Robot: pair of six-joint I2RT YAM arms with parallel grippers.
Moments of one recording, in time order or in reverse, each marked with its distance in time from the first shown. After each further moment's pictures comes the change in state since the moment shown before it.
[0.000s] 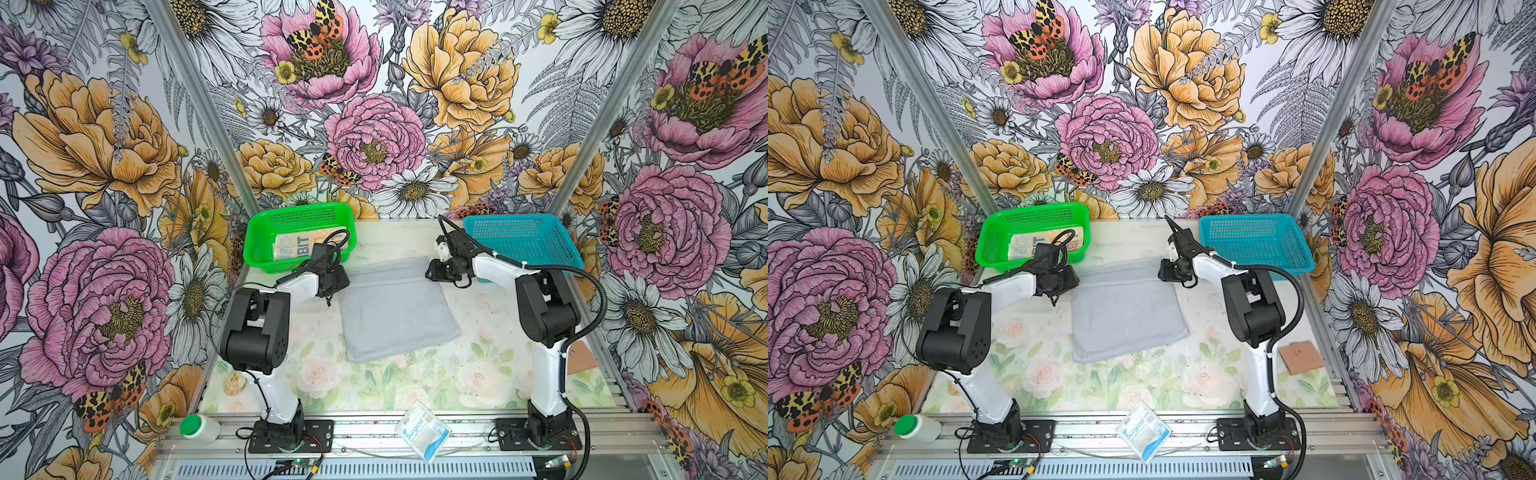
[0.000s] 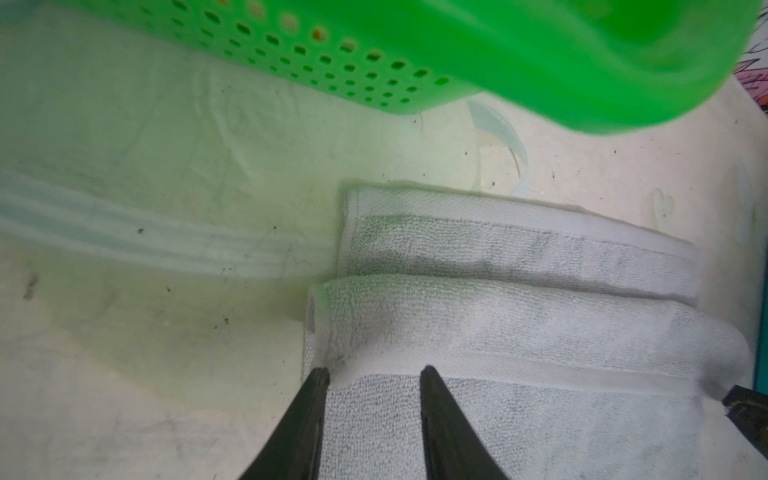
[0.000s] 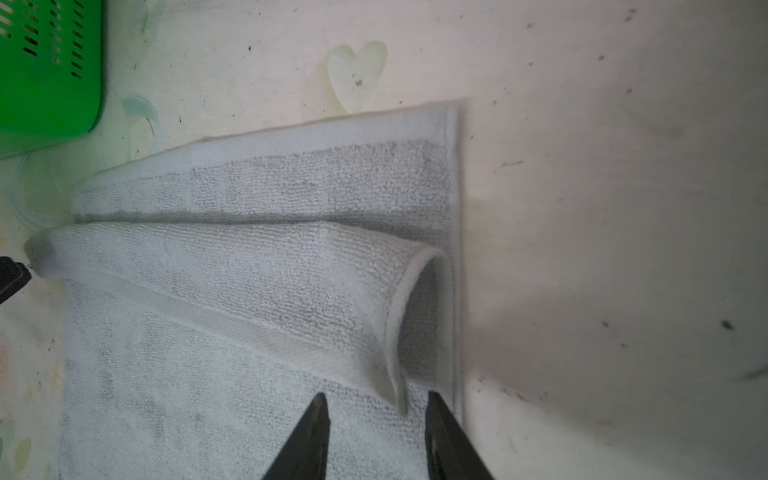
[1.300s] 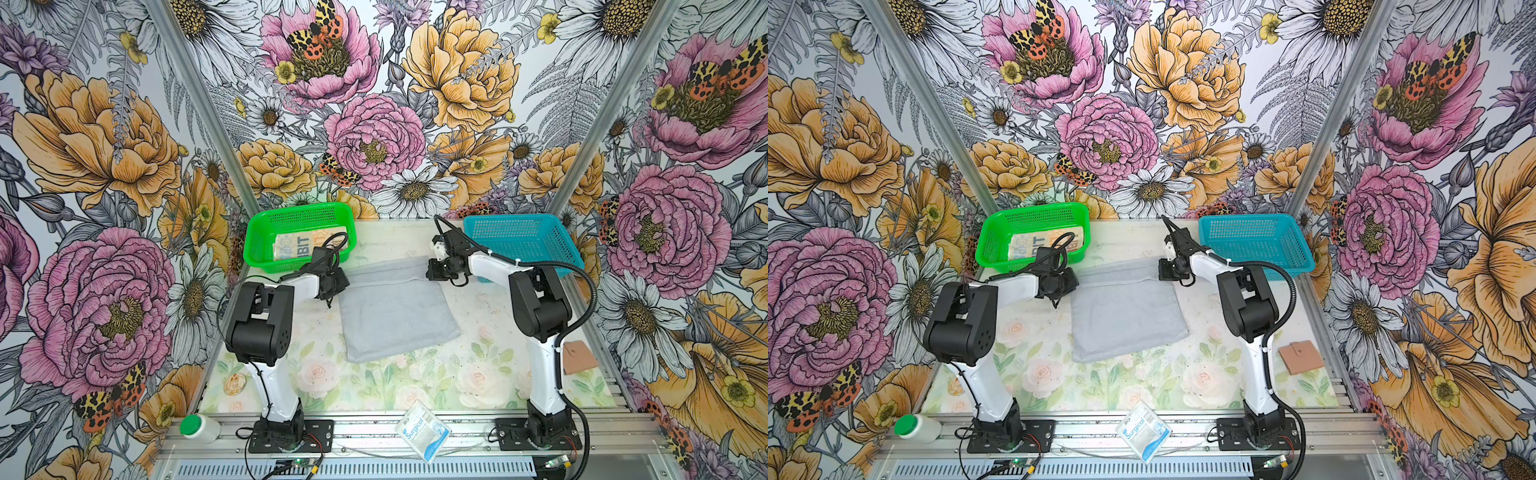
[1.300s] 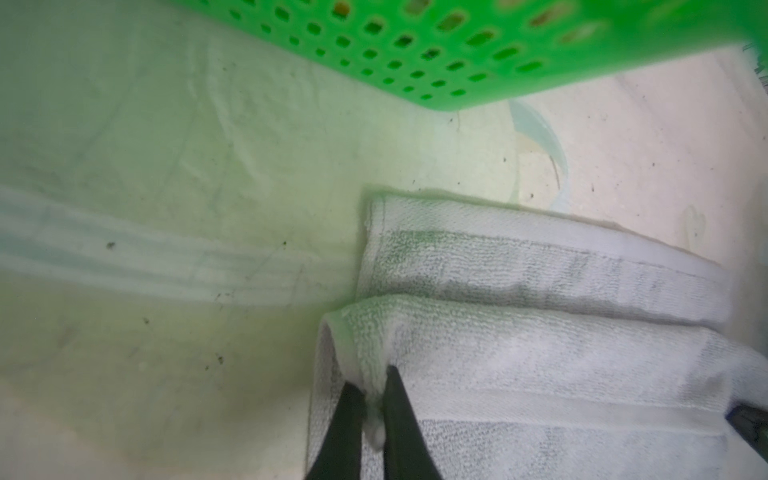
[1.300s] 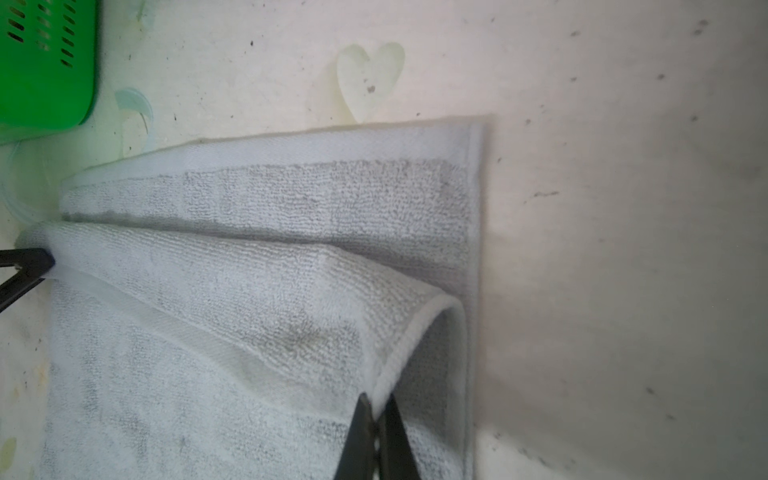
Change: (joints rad) left arm 0.018 0.053 -0.024 0.080 0.022 -0.025; right arm 0.000 0.064 0.063 -0.001 -0.027 -0.037
